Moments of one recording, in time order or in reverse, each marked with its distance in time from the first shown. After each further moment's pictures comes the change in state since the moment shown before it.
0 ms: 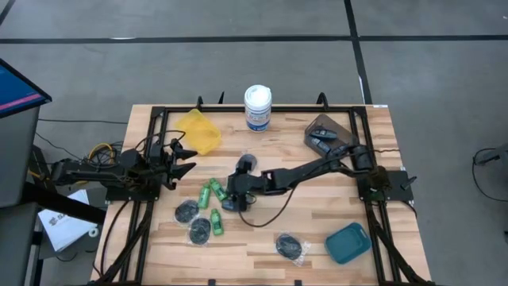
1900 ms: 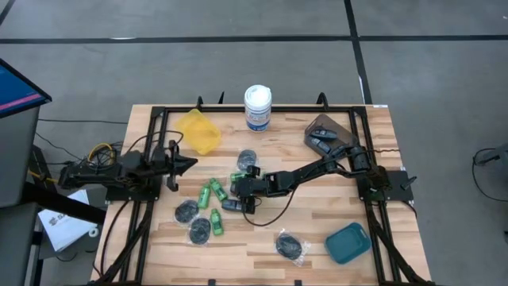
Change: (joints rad) left arm -0.001 -0.192 0.000 -0.379 -0.062 0.089; right arm -0.008 0.027 -0.106 -0.017 -0.050 0.127
